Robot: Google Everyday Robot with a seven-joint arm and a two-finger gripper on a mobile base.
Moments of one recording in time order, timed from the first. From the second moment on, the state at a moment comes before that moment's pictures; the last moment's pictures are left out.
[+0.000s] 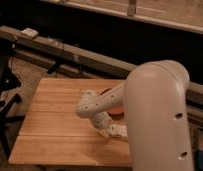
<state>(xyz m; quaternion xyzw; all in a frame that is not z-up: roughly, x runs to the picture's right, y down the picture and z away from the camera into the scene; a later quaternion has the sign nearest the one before) 0.046 0.235 0.801 -0.32 0.25 0.11 0.91</state>
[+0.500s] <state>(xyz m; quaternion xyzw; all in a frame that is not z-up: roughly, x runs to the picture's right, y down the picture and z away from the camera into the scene) 0.006 0.166 0.738 -0.30 0.16 0.12 0.93</state>
